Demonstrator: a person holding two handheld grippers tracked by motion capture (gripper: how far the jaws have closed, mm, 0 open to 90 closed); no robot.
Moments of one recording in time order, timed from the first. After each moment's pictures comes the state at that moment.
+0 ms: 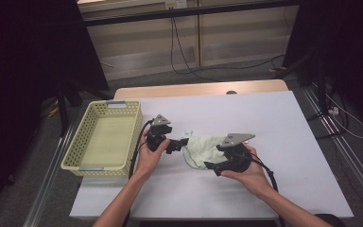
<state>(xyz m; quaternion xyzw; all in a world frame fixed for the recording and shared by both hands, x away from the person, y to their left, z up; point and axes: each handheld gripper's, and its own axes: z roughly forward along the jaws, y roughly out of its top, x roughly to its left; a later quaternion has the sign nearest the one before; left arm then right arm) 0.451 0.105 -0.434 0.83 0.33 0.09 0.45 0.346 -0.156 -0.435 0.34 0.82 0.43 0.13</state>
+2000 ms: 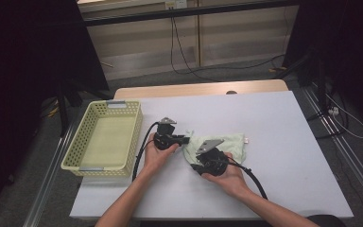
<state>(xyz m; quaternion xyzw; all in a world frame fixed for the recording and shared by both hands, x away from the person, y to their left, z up) 0.465 0.090 -0.462 0.83 0.36 0.02 0.43 0.356 -0.096 -0.460 0.33 0.86 0.36 0.13</state>
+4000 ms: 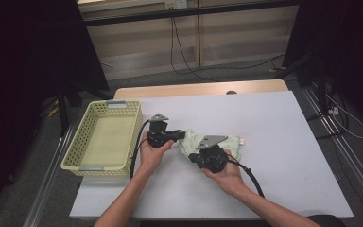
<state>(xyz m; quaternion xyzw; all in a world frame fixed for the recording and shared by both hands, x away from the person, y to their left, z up) 0.459 0.107 -0.440 0.80 0.38 0.04 0.47 0.356 -0.095 -0.442 0.33 0.83 0.43 0.13</state>
